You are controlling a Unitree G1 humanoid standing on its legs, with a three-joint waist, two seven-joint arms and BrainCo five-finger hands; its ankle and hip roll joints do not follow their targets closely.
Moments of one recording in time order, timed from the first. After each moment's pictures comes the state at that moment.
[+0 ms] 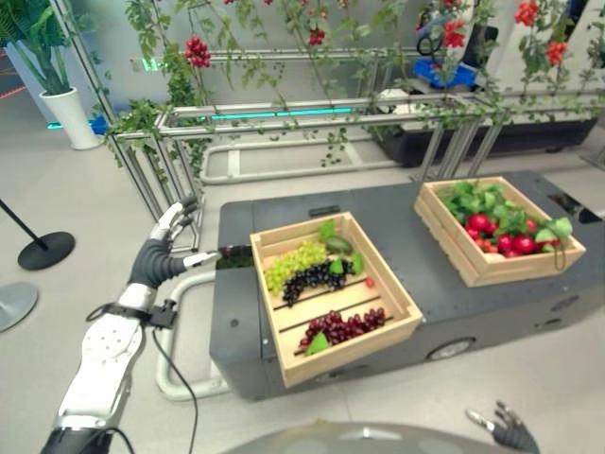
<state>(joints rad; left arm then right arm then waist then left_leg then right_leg) 0.20 0.59 0.10 -0.13 -0.25 -0.26 -0.07 0.26 -0.33 -0.07 1.17 0.37 -0.22 0.07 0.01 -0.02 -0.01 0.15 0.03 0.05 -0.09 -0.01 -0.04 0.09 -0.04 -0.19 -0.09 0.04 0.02</state>
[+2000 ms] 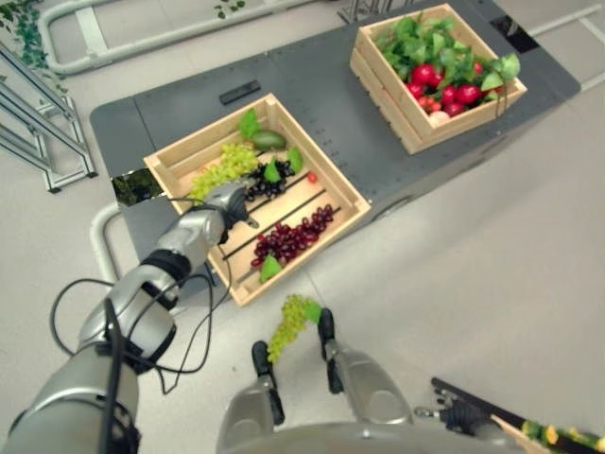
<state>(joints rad) -0.92 0.57 -0.72 0.99 0.41 -0.07 0.09 0.02 -0.34 0.28 1.18 0.23 -0.11 0.08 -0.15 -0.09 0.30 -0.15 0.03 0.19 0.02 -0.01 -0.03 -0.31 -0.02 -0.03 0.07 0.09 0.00</state>
